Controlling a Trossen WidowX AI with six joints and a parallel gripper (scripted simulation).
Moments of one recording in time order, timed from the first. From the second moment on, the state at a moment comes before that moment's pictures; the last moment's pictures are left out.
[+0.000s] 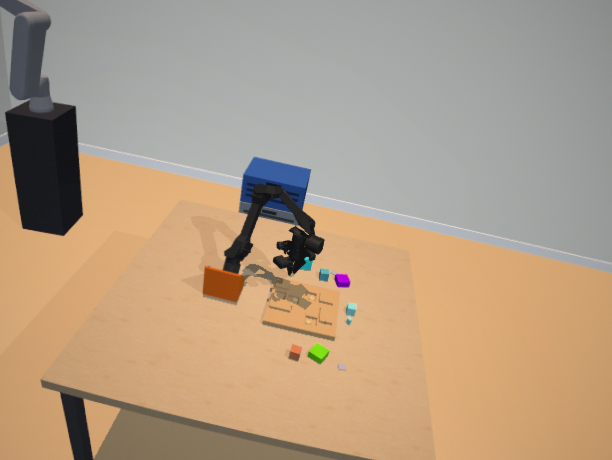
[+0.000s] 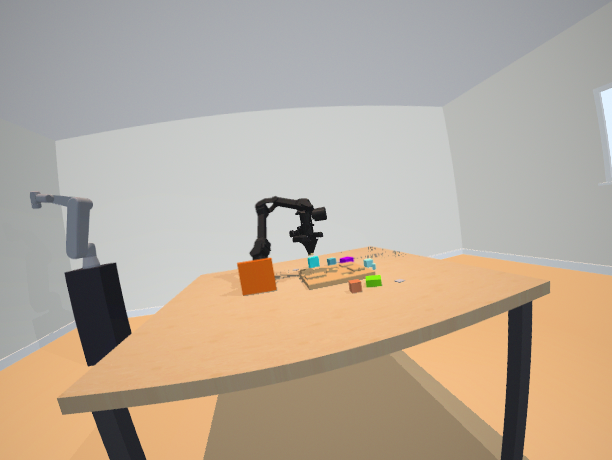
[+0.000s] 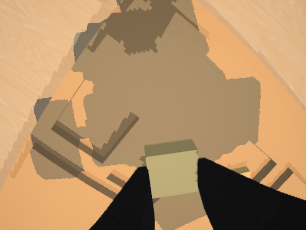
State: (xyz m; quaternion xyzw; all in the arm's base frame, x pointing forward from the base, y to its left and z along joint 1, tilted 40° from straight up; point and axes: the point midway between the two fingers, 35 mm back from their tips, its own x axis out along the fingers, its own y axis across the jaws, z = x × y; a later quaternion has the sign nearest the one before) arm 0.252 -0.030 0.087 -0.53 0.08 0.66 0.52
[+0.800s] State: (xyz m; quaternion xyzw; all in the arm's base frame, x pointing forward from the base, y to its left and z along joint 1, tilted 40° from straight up) arm 0.283 0.028 0.140 -0.54 0.07 0.66 0.52
